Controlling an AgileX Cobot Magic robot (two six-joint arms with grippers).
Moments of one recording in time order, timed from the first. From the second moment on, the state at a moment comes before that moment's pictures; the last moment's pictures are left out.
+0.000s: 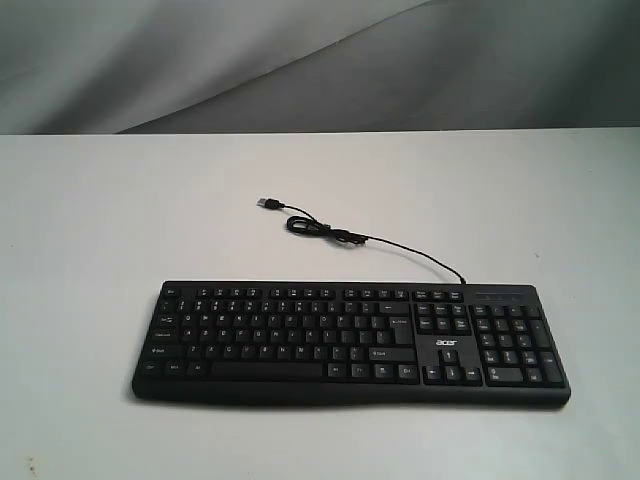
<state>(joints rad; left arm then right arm) 0.15 0.00 0.00 0.07 0.29 -0.12 -0.08 0.12 0.00 0.04 0.26 -0.10</state>
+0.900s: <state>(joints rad) 0.15 0.00 0.00 0.07 0.29 -0.12 -0.08 0.12 0.00 0.10 -0.06 -0.10</state>
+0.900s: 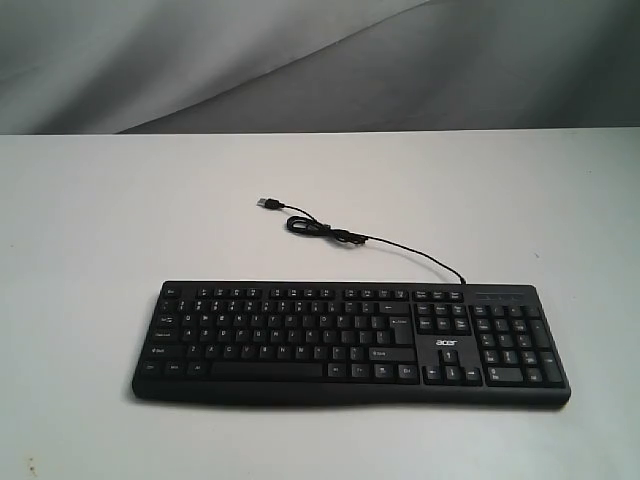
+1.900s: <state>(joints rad) 0.15 0.00 0.00 0.07 0.29 -0.12 0.19 0.85 -0.61 0.53 0.72 -0.40</state>
